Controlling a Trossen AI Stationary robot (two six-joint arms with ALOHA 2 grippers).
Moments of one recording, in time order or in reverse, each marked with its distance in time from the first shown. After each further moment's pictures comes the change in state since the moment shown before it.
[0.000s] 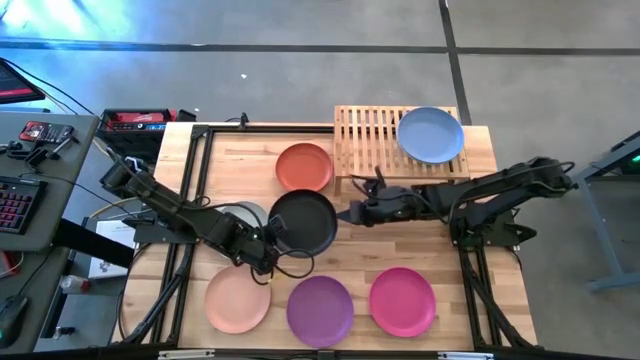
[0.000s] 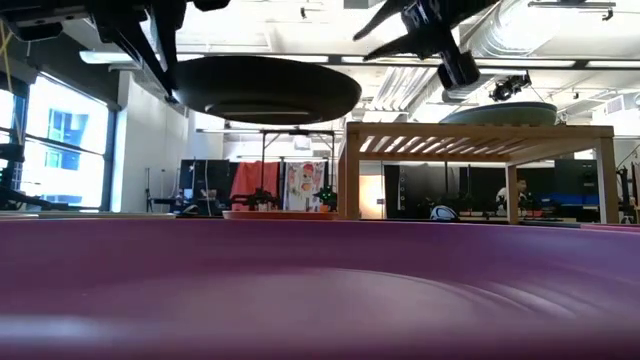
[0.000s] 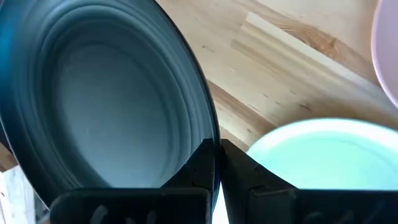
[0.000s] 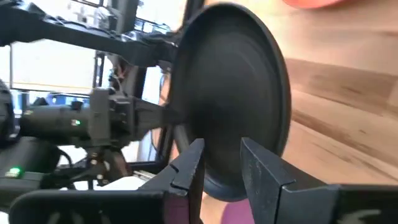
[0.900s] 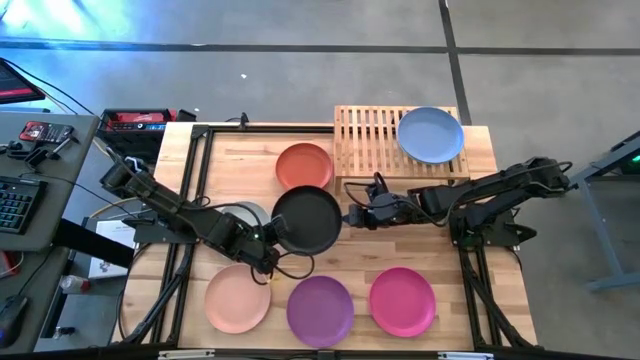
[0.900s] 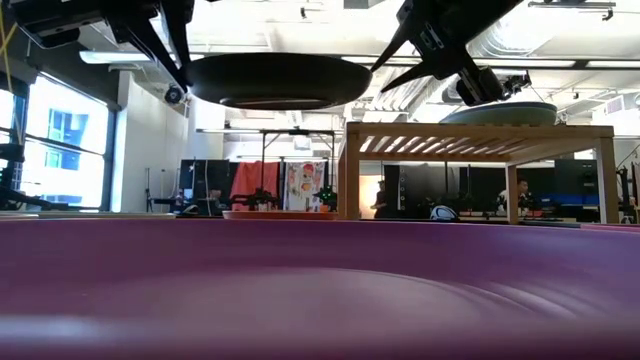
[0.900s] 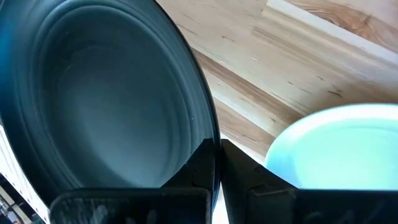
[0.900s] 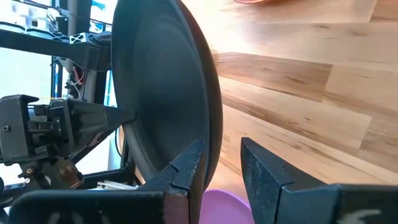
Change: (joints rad) left arm -0.002 0.000 0.000 0.025 -0.083 0.082; right arm 0.018 0.018 0.000 -0.138 0.045 0.068
